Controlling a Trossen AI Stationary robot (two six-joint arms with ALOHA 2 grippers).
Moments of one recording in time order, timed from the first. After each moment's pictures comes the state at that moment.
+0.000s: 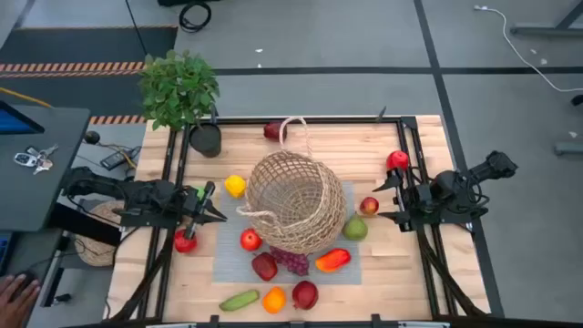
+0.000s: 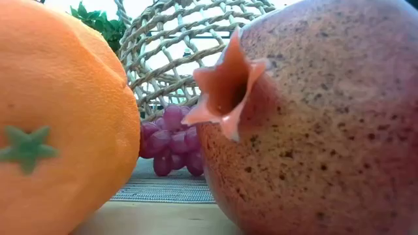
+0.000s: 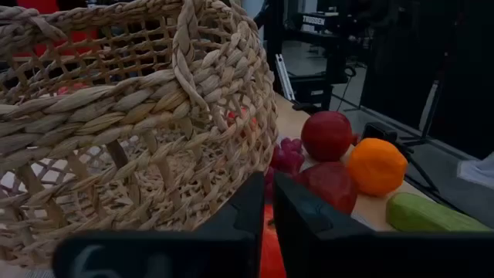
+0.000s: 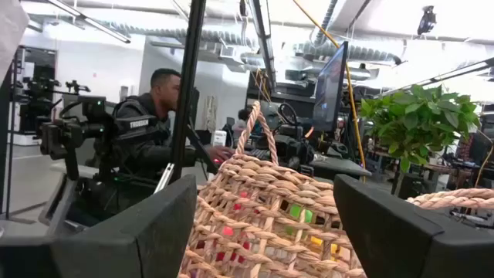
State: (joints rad) left arm -0.21 0.16 0.01 0.07 0.08 0.01; right arm 0.40 0.08 0.01 0.36 0.19 -0.23
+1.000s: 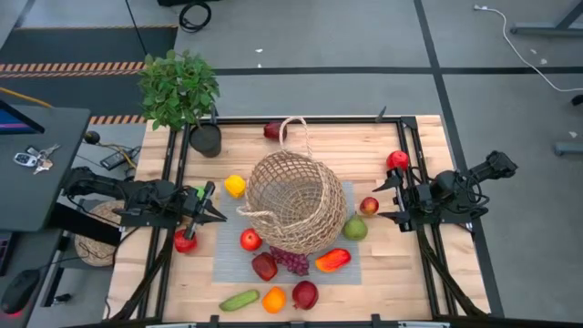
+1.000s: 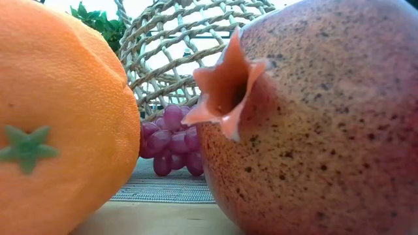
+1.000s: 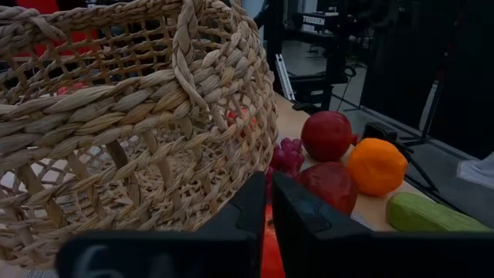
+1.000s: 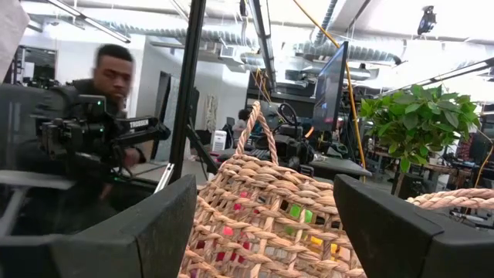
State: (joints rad) left arm -0.21 0.16 0.01 0.07 0.08 0.01; right arm 0.40 0.08 0.01 0.36 0.19 -0.23
